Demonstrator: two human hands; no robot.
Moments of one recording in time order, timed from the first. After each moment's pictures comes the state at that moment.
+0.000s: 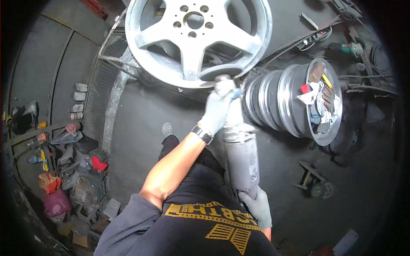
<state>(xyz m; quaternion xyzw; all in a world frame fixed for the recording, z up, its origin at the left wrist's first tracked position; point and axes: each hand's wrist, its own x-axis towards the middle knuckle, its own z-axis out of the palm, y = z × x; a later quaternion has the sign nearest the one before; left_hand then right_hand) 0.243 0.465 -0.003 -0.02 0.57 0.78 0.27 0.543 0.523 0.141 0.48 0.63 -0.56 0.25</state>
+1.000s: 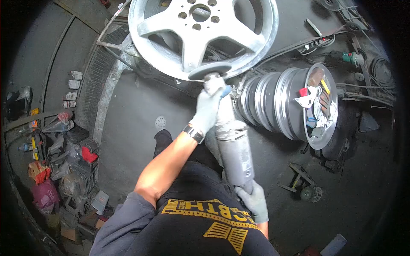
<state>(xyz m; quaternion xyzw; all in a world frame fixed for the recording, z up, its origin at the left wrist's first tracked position) 0.254 0.450 -0.021 -0.14 0.49 0.82 0.27 0.543 0.538 0.131 0.46 0.68 -0.53 0.23</state>
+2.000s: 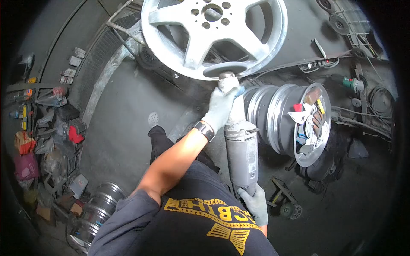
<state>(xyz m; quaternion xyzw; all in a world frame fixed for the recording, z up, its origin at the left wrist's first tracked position) 0.263 0.510 0.002 -0.18 0.43 0.86 0.22 0.541 0.612 0.148 0.41 0.75 -0.46 0.24</state>
